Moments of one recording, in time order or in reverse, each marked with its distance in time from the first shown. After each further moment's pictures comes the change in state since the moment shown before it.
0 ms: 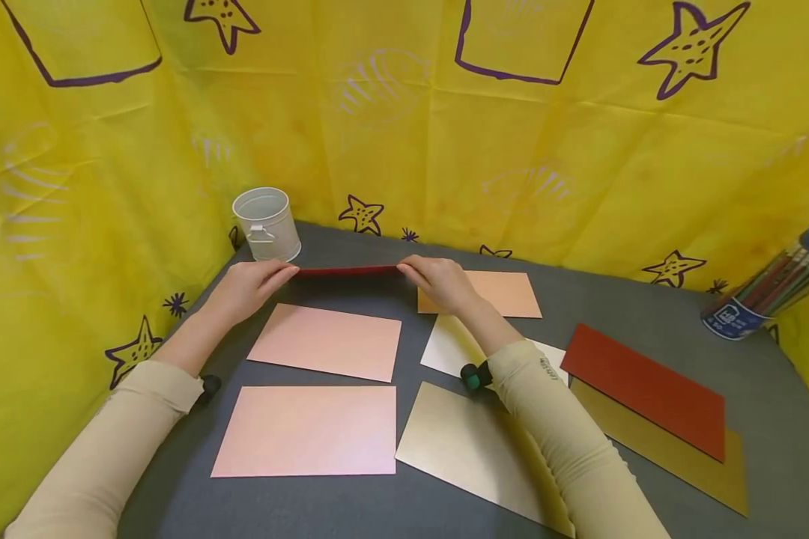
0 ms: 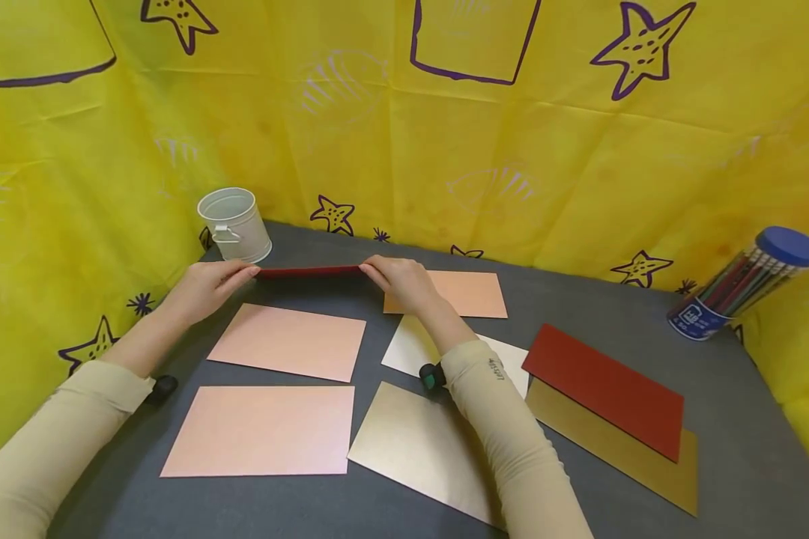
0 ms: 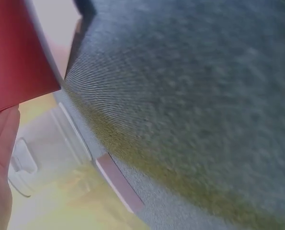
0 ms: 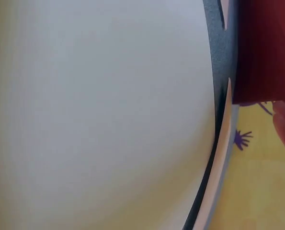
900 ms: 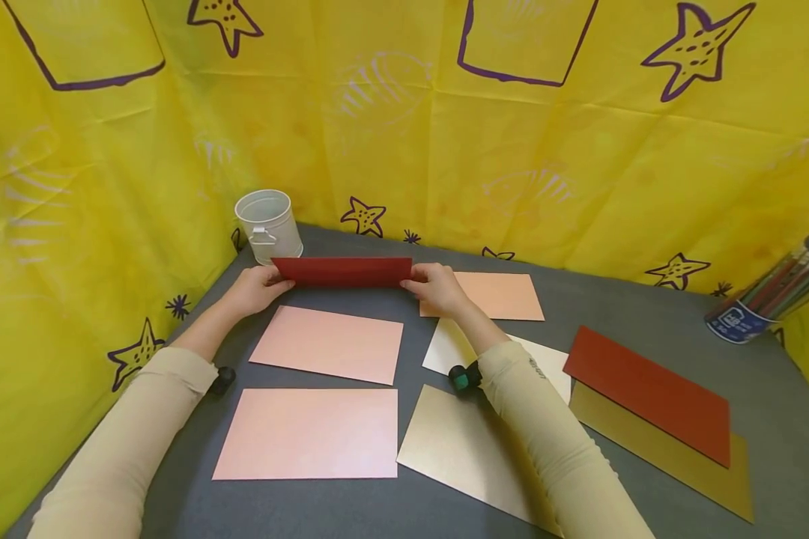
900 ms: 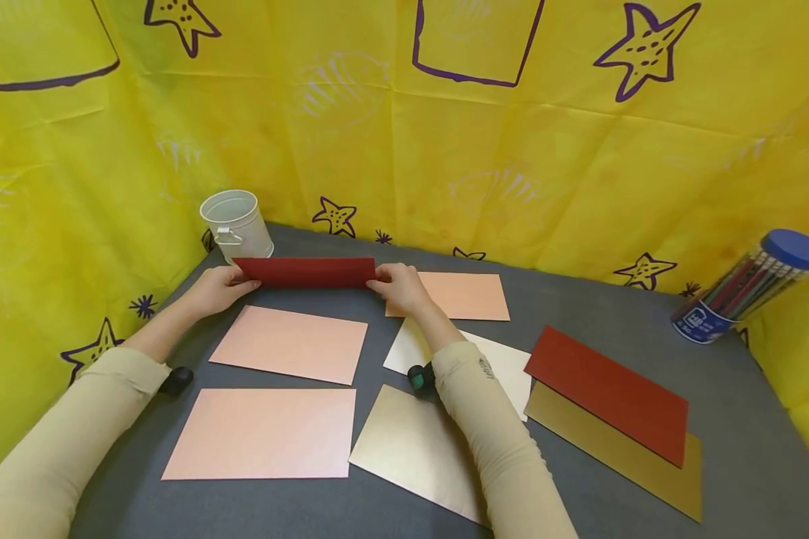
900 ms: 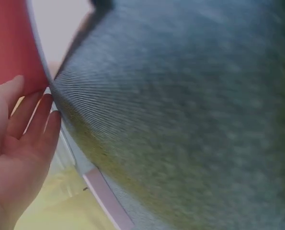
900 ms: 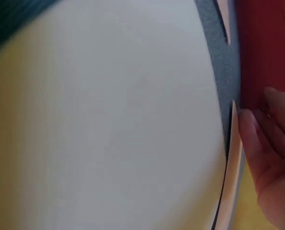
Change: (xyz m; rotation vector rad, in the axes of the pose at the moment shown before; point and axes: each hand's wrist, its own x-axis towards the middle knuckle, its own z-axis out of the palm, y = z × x) left_hand 0.009 -0.026 0.014 -0.230 -0.241 -0.257; right_hand 0.006 0.006 0.021 0.443 -0.067 0.441
